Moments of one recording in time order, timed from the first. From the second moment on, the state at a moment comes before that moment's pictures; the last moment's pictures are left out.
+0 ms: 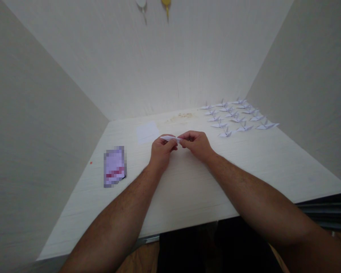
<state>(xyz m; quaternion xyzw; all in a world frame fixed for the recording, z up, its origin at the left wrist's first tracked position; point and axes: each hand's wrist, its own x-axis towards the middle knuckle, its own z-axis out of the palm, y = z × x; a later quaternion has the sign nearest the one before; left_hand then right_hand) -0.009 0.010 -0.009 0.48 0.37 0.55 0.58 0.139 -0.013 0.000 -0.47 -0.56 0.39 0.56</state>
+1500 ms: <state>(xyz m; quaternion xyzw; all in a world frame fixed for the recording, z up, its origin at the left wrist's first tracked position) -0.007 0.007 -0.004 0.45 0.39 0.56 0.58 0.135 -0.018 0.004 -0.54 -0.60 0.27 0.53</state>
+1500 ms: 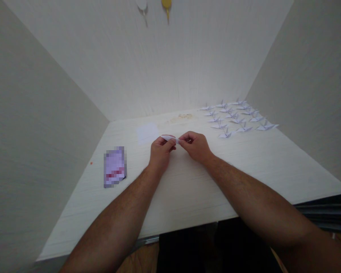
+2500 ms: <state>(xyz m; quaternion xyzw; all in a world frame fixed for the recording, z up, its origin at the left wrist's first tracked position) -0.007 0.004 -0.001 0.46 0.37 0.55 0.59 0.131 -0.020 0.006 -0.50 -0.61 0.30 0.54</state>
